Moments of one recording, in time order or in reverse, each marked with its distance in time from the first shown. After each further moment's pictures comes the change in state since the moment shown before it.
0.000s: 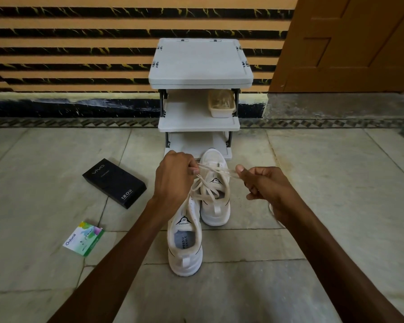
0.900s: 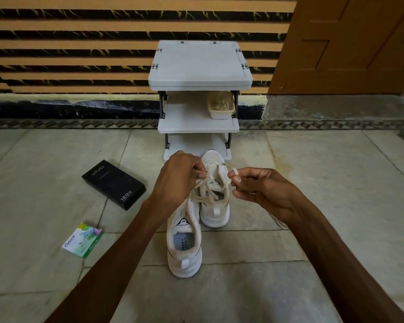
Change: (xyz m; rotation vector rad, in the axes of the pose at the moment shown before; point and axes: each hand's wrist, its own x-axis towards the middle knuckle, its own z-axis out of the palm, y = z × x) left_hand 0.002 0.007 -0.012 -0.051 -0.171 0.139; right_hand -0.007 -0.009 -0.006 0.378 -0.334 0.082
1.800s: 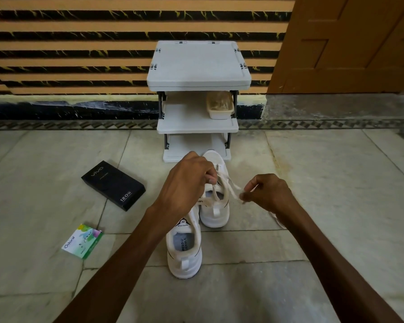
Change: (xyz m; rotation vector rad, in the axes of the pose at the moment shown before) left_hand -0.010 0.016 0.007 0.007 -0.015 0.155; right_hand 0.014 0.018 -0.013 -0.907 0.455 0.089
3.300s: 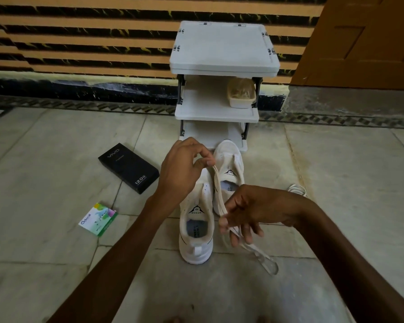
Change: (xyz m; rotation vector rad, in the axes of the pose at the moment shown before) left_hand -0.015 -0.033 -0.012 -0.165 0.208 -0.180; right_hand -0.035 -0.041 0.009 0.021 -1.101 -0.325
